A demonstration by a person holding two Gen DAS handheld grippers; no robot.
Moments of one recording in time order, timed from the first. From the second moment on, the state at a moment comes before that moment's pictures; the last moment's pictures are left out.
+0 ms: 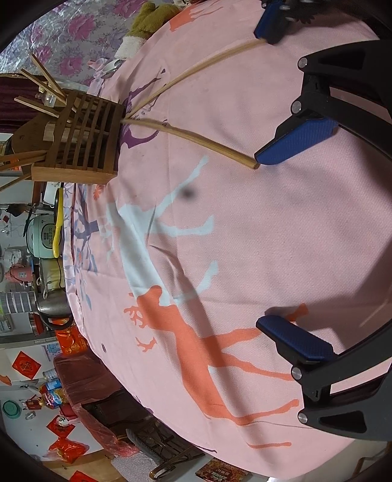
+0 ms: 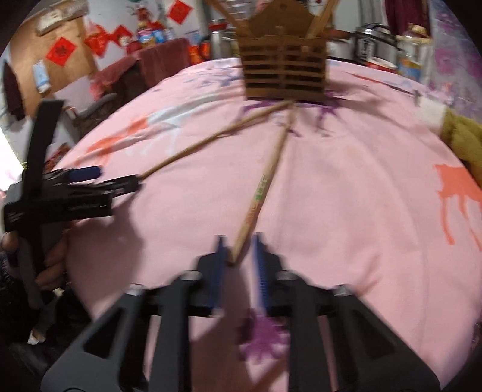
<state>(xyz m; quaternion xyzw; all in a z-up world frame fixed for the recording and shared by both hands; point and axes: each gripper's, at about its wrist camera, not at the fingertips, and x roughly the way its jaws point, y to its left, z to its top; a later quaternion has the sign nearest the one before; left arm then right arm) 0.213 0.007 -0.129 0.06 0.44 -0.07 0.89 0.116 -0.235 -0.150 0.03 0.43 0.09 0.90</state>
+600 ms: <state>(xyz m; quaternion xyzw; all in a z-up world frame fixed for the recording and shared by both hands) 0.259 -0.076 -0.090 0.15 0.42 -0.18 0.88 0.119 -0.256 -0.149 0.07 0.43 0.06 0.90</state>
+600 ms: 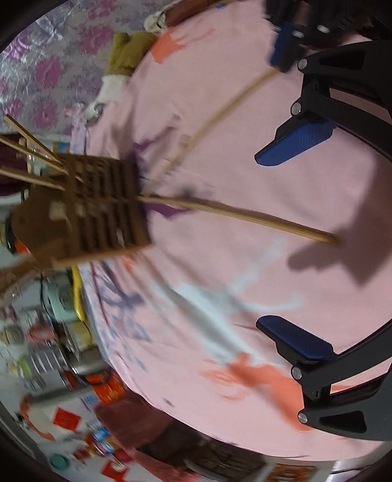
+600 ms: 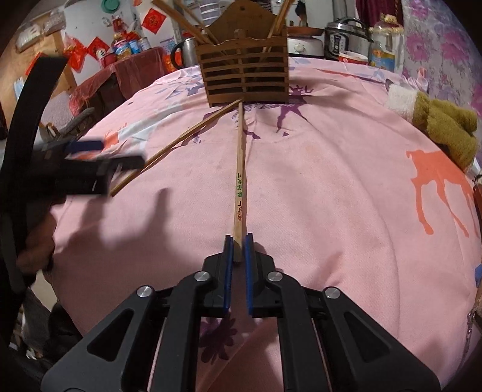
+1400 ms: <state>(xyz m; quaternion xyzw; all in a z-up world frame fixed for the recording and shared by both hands) 0.383 -0.170 -0.116 0.15 0.46 -0.26 0.83 0.126 -0.291 -0.153 0.13 0.44 0.04 0.89</state>
